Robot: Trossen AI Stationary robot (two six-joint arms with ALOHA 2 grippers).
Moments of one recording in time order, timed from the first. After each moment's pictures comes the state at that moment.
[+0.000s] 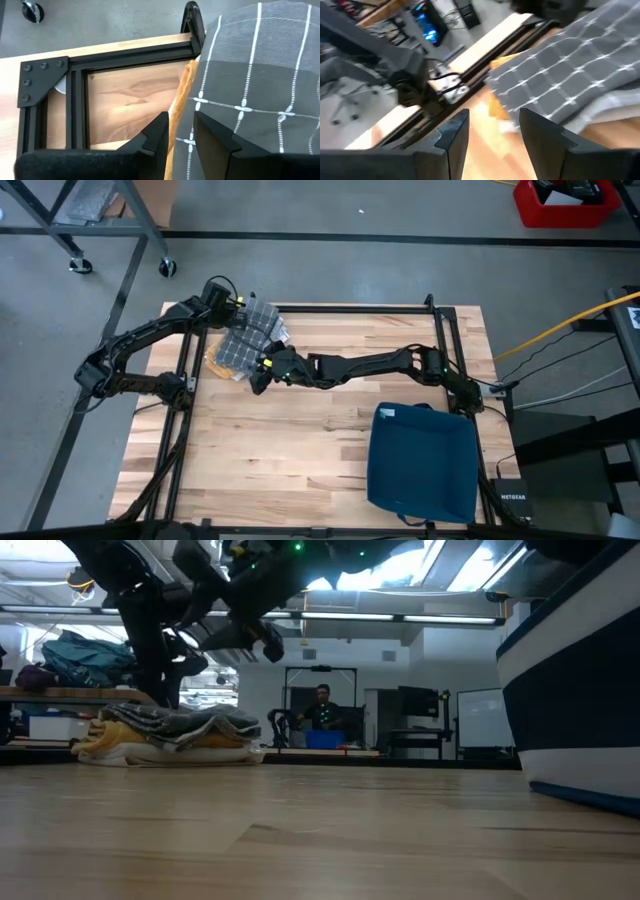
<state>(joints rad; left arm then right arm) 0.97 1.20 0.76 -0.52 -0.26 -0.38 -0.01 2.26 1.89 -0.02 0.32 0.63</state>
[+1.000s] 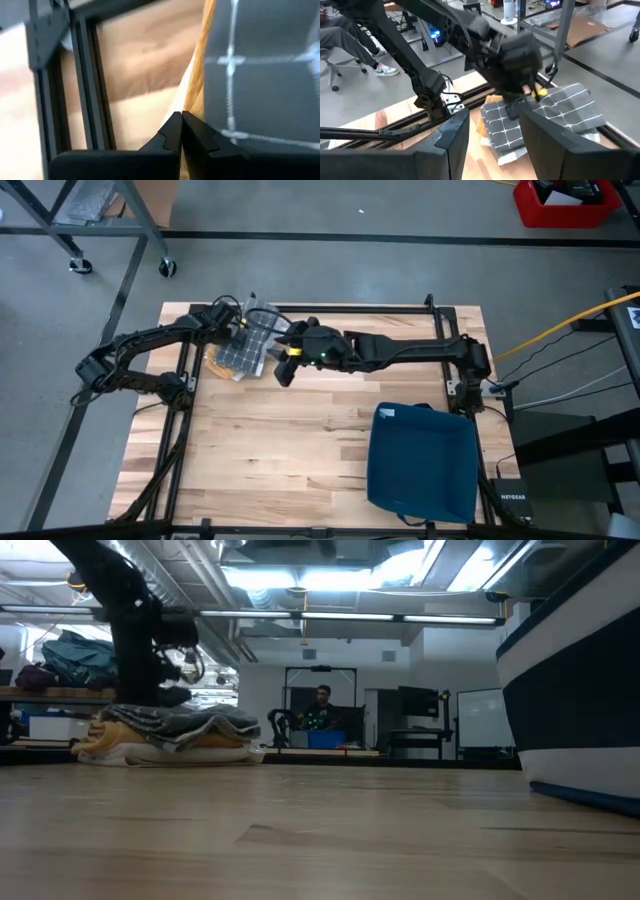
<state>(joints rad) 0.87 1.24 0.63 -0.57 -0.40 -0.34 0.02 1.91 1.89 -0.32 0.35 0.31</state>
